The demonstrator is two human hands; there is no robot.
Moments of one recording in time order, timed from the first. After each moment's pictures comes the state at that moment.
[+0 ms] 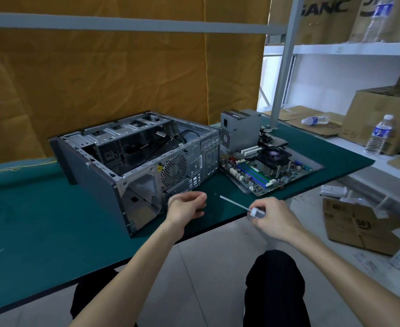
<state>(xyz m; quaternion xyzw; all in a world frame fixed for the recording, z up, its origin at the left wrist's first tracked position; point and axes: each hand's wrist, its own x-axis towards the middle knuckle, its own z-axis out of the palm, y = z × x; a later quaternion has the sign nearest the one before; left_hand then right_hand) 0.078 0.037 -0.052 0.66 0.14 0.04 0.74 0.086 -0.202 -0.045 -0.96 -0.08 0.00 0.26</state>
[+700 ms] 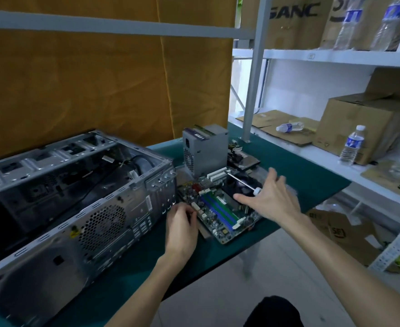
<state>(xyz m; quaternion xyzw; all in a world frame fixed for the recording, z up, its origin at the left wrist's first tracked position) 0.211 -0.059 -0.082 0.88 0.02 0.22 0.42 0.255 -0.288 -0.003 -0.98 0.11 -0.08 0.14</state>
